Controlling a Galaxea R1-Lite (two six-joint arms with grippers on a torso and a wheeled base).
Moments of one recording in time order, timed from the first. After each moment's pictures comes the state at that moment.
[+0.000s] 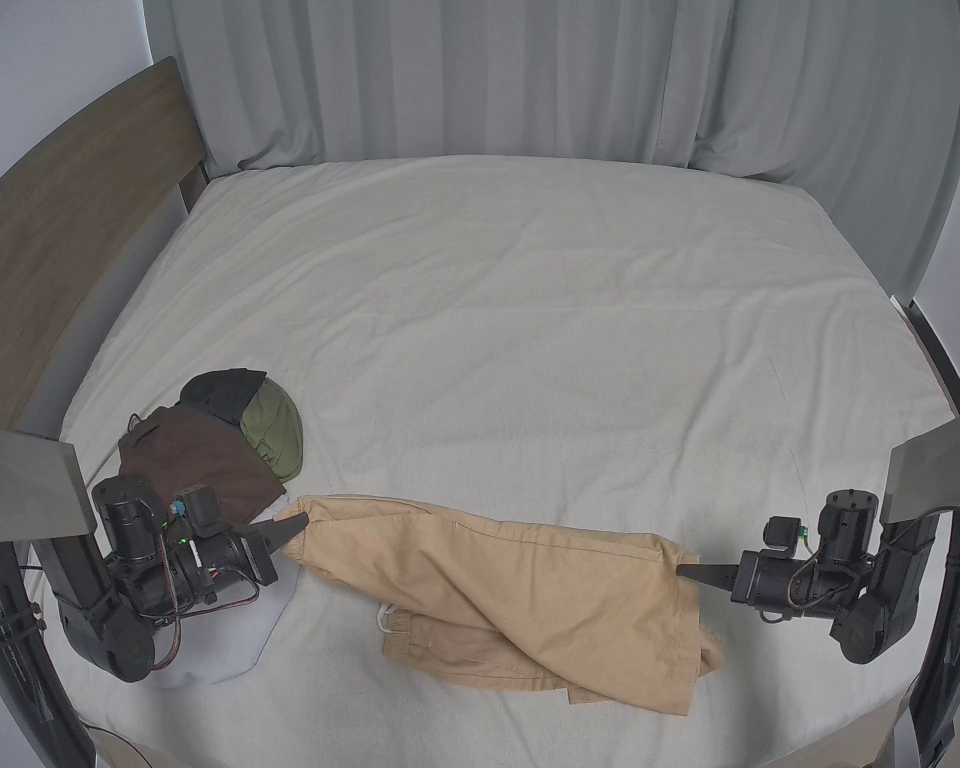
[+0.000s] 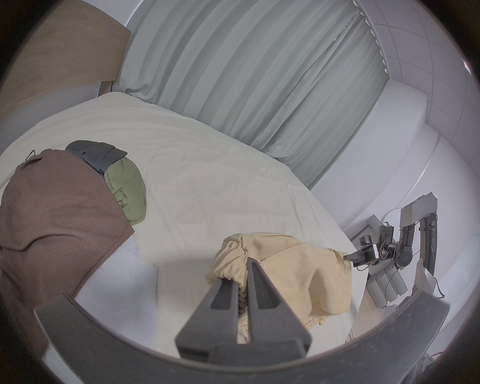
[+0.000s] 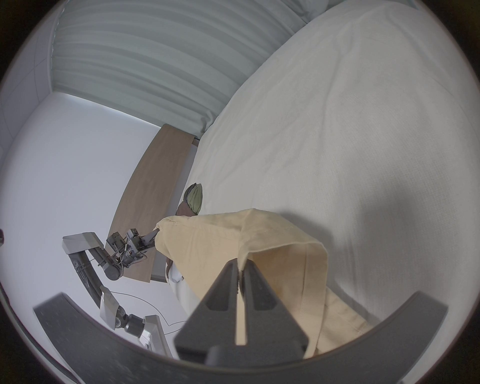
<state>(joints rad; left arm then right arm) -0.08 2.08 -0.25 -1.55 -0.52 -0.27 0.12 2.21 -0.21 -1.54 0.71 0.57</state>
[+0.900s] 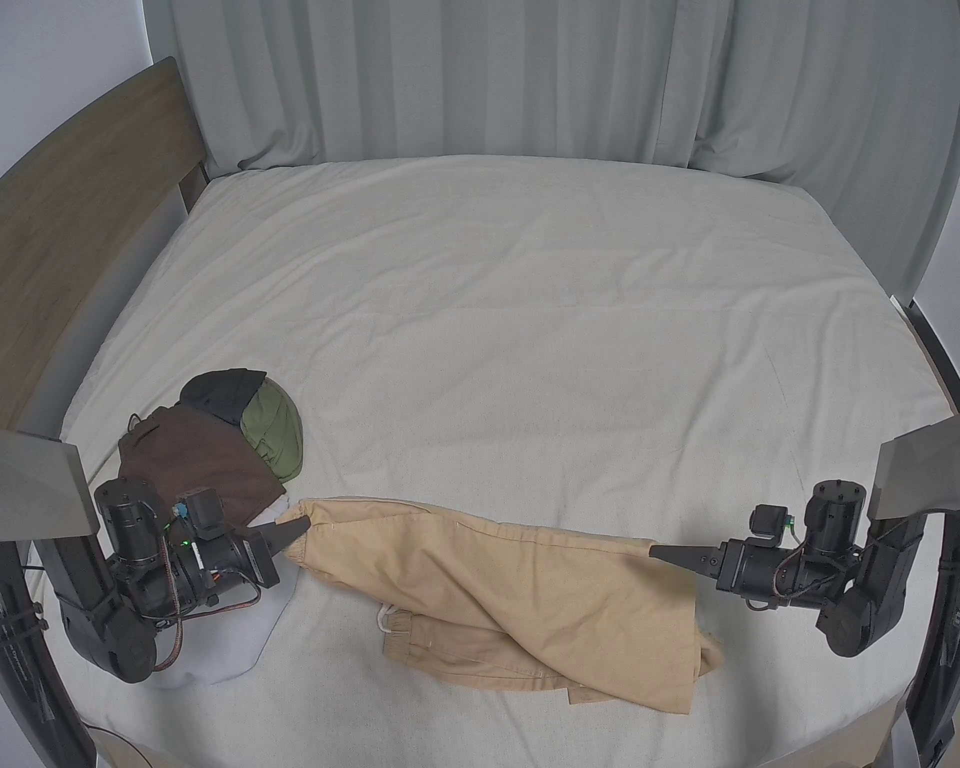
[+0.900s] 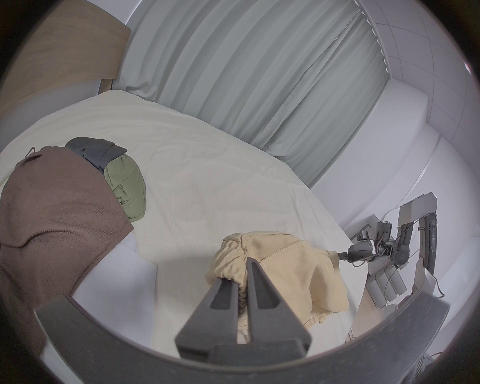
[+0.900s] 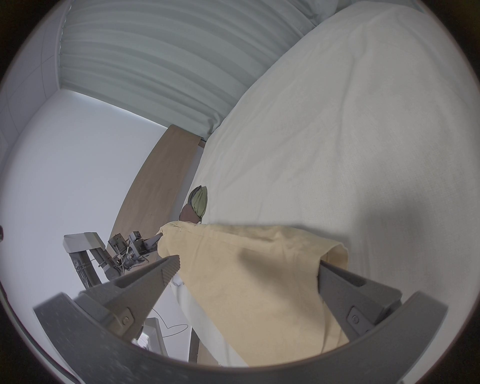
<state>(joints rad) -0.09 2.09 -0.25 -1.55 -0.52 -0.27 0.16 2.23 -0.29 -1.54 0.70 0.58</state>
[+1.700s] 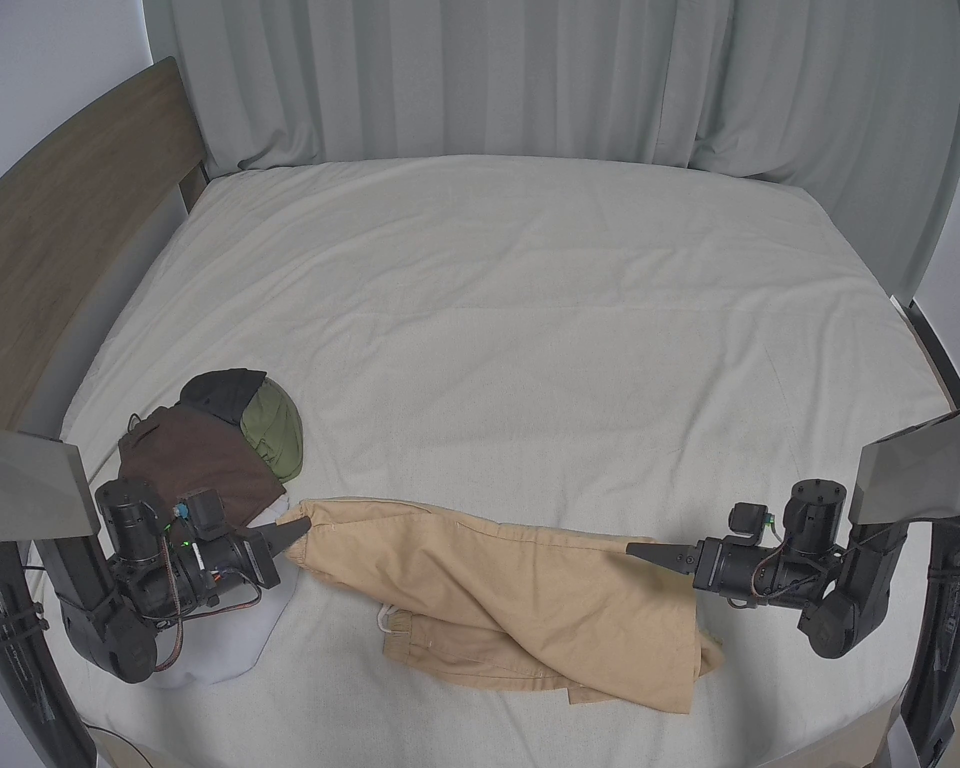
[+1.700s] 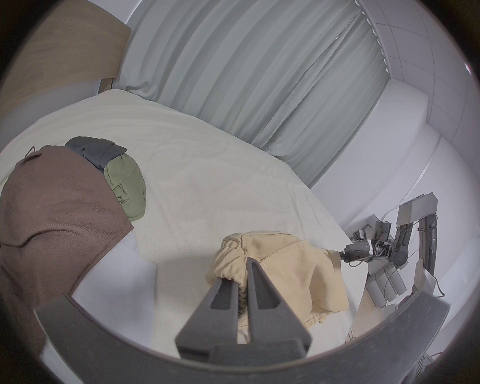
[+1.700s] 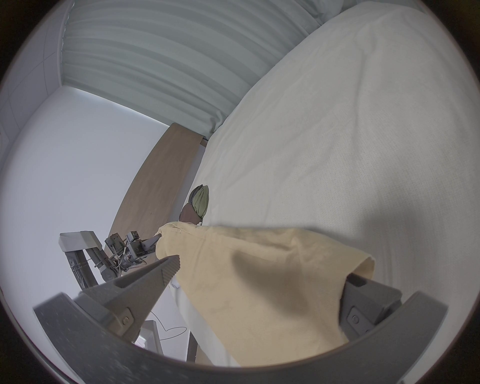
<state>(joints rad) -0.09 2.09 -0.25 -1.55 -0.52 -0.27 0.23 2.26 -0.35 -1.54 0.64 0.60</state>
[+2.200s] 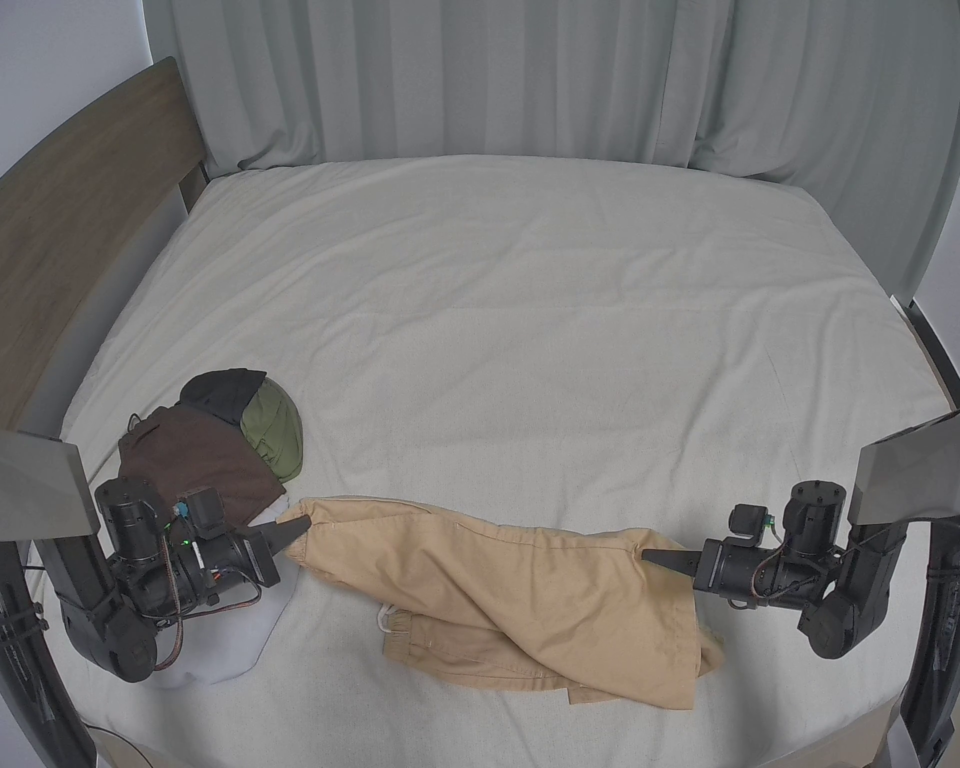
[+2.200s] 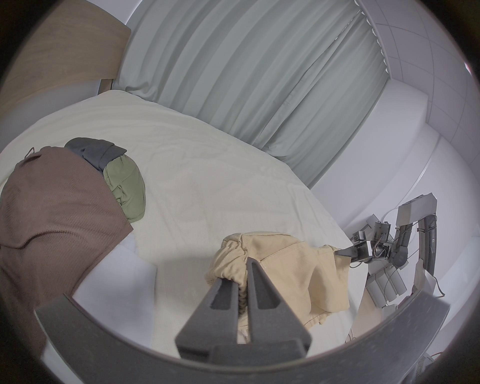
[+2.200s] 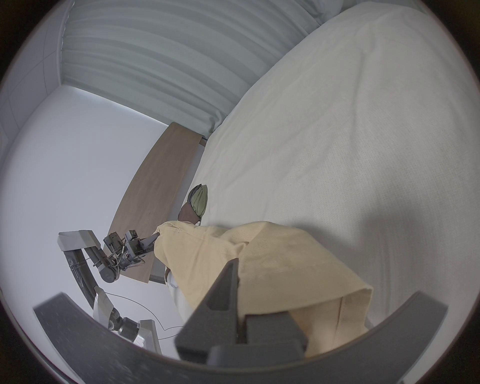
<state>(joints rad) -0.09 2.09 -0.25 -1.55 -0.52 -0.27 0.23 2.27 -0.35 -1.55 0.64 0.59</state>
